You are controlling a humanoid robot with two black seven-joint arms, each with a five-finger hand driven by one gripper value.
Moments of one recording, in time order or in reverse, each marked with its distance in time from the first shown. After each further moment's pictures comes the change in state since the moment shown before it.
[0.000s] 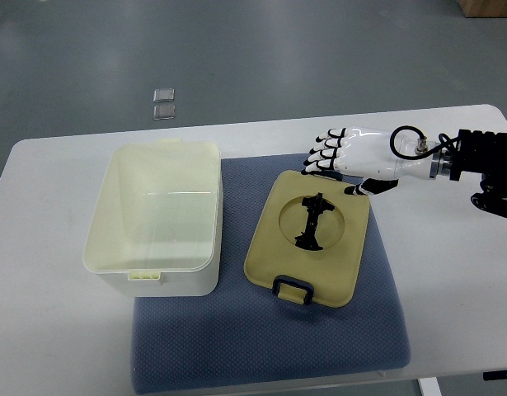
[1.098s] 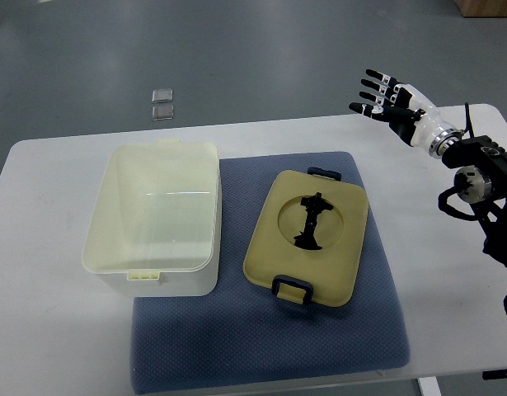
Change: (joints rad) left arm 0.000 0.000 0.000 0.000 0.000 0.000 0.000; right arm -0.471 0.418 1.383 -0.379 0.938 0.901 -0.469
